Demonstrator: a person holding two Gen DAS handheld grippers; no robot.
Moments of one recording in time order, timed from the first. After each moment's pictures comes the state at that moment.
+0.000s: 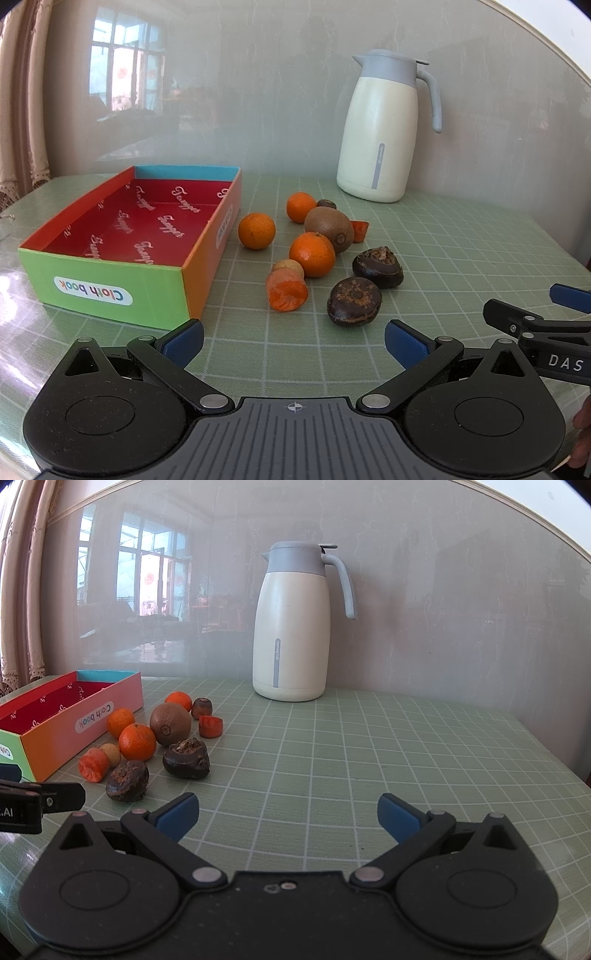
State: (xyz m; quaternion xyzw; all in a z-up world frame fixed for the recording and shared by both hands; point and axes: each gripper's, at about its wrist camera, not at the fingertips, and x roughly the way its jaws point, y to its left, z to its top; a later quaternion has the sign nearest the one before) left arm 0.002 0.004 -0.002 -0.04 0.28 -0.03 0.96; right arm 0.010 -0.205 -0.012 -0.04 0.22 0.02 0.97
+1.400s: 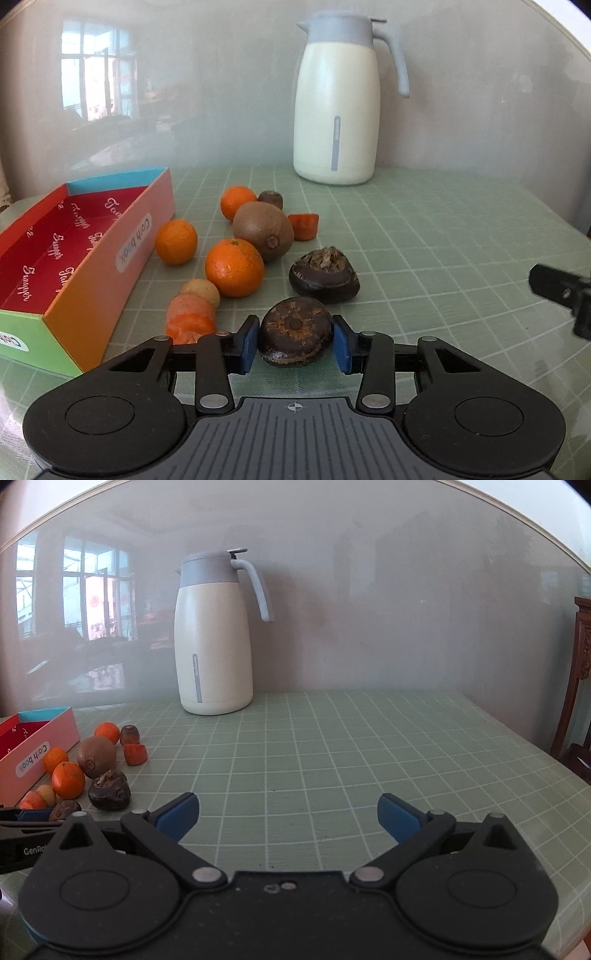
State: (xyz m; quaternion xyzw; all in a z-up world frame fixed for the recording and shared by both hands) left arm 0.051 -0.064 -0.013 0.01 0.29 -0.04 0.96; right arm 0.021 -0.256 -0.004 0.01 0.22 -0.05 0.97
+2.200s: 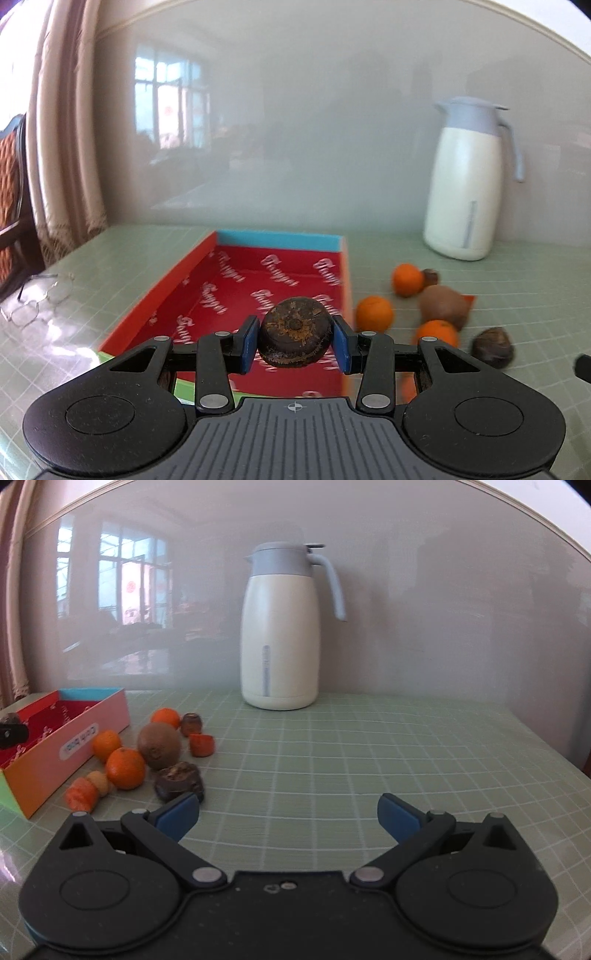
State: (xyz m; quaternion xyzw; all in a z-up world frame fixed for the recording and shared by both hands) left arm 0.046 0.074 0.025 -0.01 0.23 0.08 0.97; right arm 0.033 -0.191 -0.006 -0.02 0.22 0.00 0.98
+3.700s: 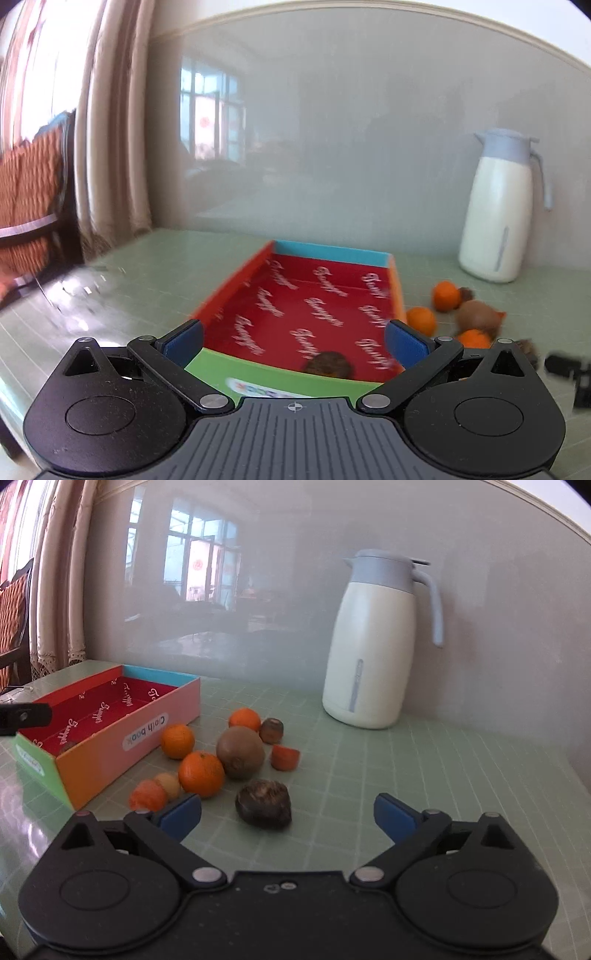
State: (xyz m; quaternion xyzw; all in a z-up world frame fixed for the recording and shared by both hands) left arm 0.011 0.097 0.024 -0.01 0.19 0.13 0.97; right arm 0.065 -0.136 0.008 -0.08 0.23 0.09 0.96
